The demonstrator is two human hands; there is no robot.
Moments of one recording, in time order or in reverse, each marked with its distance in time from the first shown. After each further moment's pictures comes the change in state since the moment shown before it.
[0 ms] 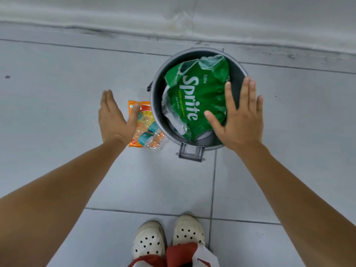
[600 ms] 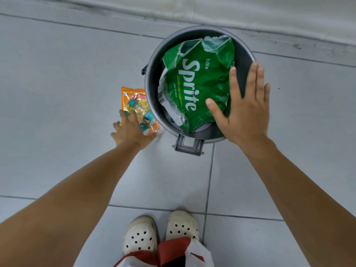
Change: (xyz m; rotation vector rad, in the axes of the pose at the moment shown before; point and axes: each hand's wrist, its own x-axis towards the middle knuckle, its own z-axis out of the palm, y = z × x) left_hand -0.029 -0.021 0.070 0.422 -0.472 -0.188; right_hand 0.000 0.000 0.003 0.015 0.049 -0.020
